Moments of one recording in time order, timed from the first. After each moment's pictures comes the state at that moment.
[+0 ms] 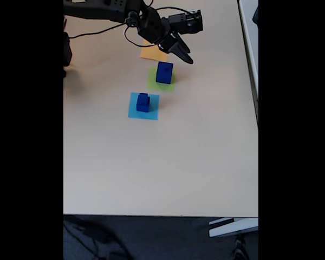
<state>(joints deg) 11.2 83.1 82.4 35.8 69.4</state>
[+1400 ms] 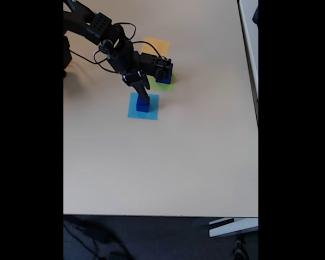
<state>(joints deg) 24.6 94.0 112.0 38.8 66.8</state>
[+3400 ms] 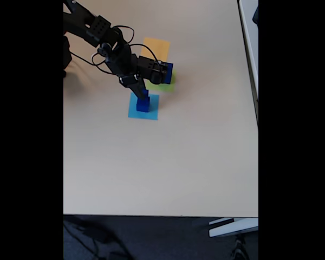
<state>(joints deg) 25.1 94.0 114.9 37.5 68.7</state>
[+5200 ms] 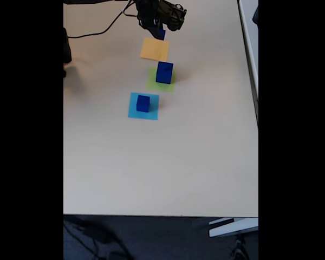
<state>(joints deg) -11.3 80.8 84.6 58.7 115.3</state>
